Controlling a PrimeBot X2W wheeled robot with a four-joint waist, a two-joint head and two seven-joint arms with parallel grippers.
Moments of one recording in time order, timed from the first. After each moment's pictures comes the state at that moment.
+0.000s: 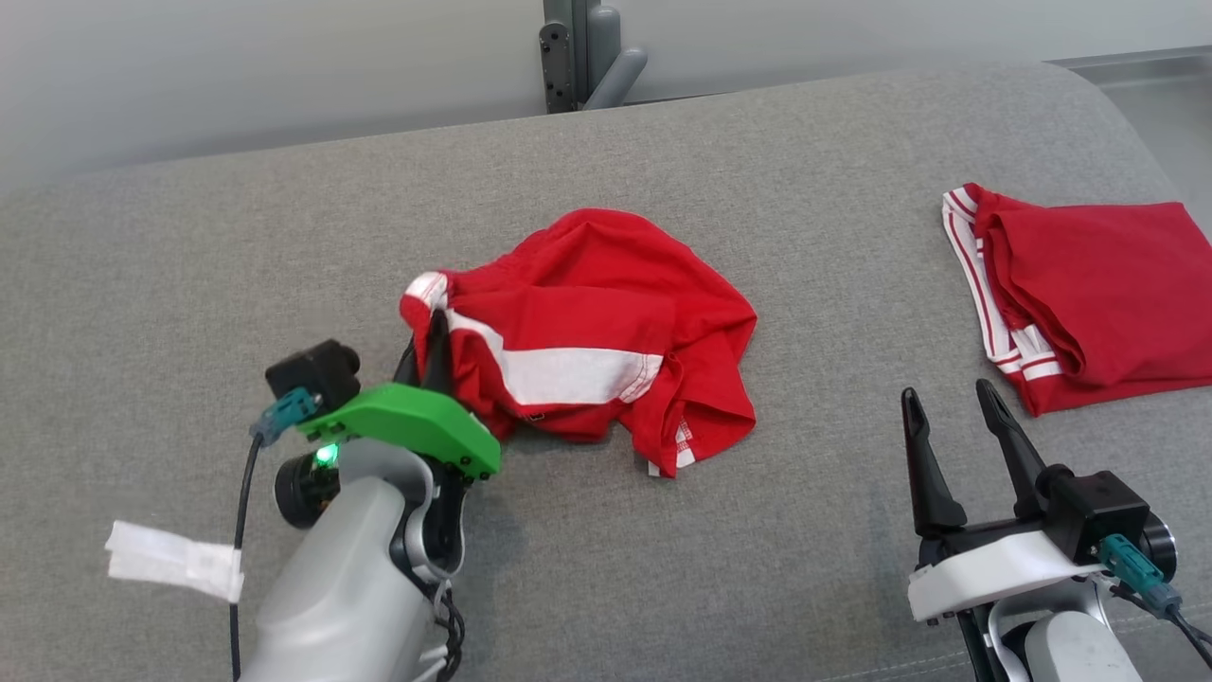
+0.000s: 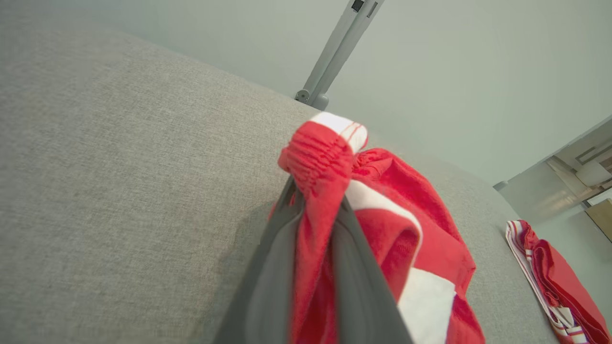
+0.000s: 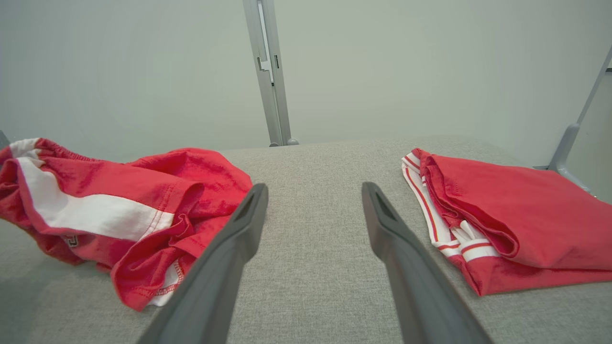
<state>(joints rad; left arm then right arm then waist) -0.59 0.05 -0.50 0.74 -0.91 0.09 -0.26 -0.04 -0.05 0.02 0.11 0.13 0.13 -0.26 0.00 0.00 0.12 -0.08</state>
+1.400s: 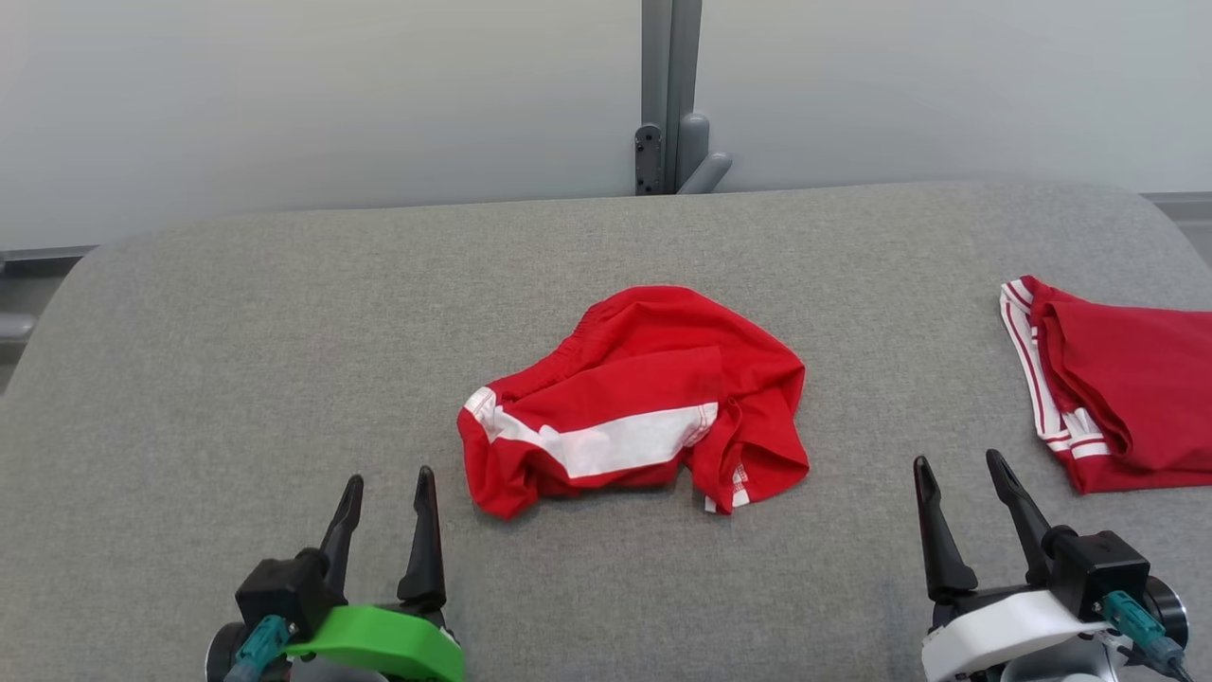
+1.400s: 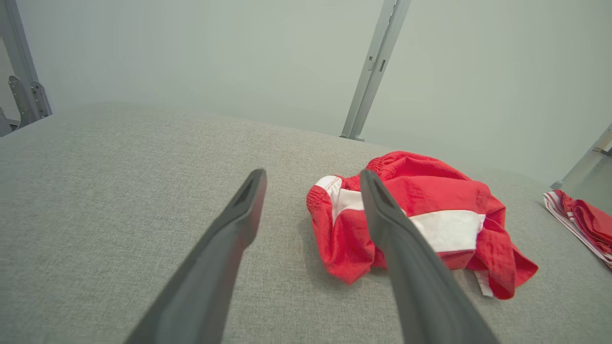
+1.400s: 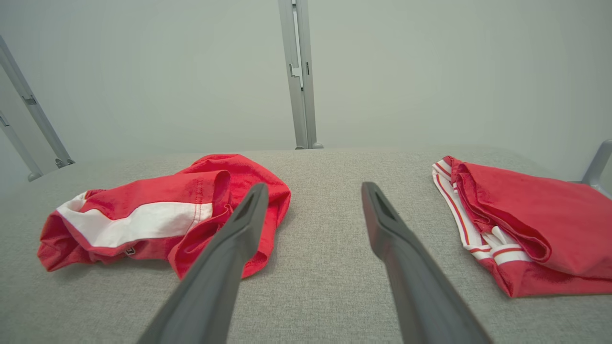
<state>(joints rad) -0.05 0.05 -0.21 0.29 -0.38 -0.01 -0.26 0.05 -0.05 0.00 0.13 0.13 0.13 -0.26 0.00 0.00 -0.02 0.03</state>
